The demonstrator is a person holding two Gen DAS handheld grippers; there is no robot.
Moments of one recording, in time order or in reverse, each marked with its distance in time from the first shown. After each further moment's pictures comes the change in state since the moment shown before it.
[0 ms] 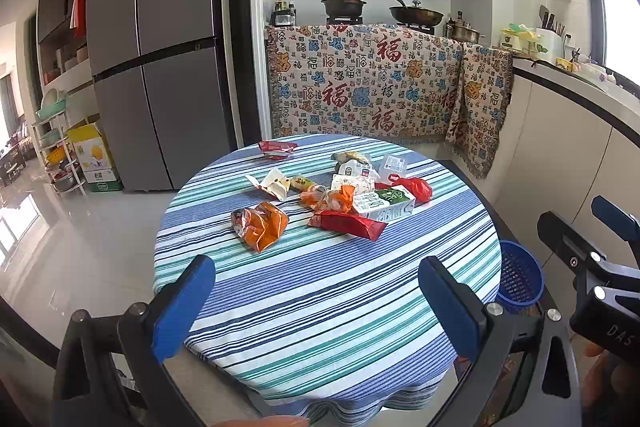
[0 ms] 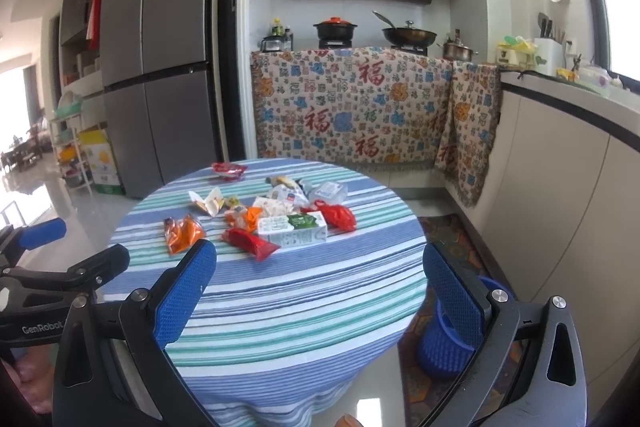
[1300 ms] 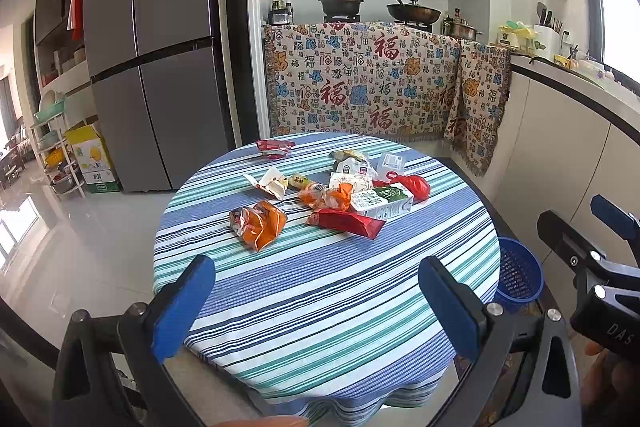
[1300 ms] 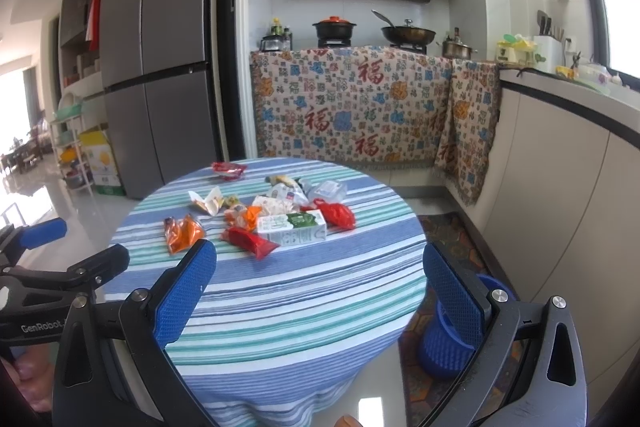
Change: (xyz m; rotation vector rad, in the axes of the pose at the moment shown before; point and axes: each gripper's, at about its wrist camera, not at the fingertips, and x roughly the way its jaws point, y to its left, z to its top) left arm -0.004 -0.001 0.002 0.009 0.006 -0.007; right arm 0.000 -0.002 -0.002 0.006 0.001 0.004
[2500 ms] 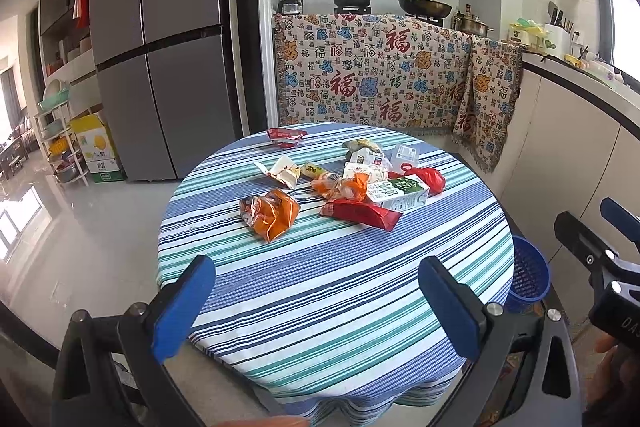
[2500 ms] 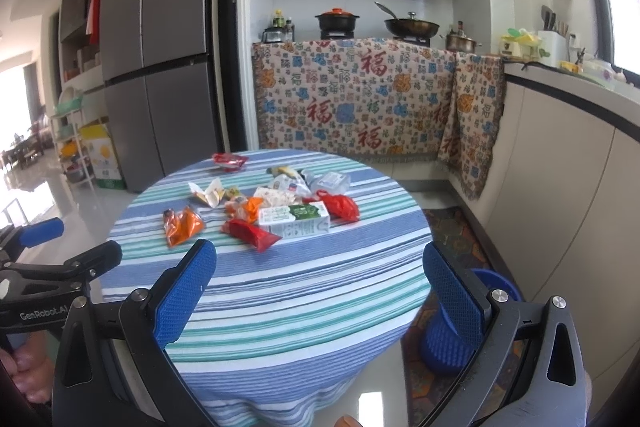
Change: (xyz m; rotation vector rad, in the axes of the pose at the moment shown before) left arm 0.019 0.019 -0.009 -0.021 0.032 0.021; right arm 0.011 -0.002 -0.013 -0.003 0.032 0.008
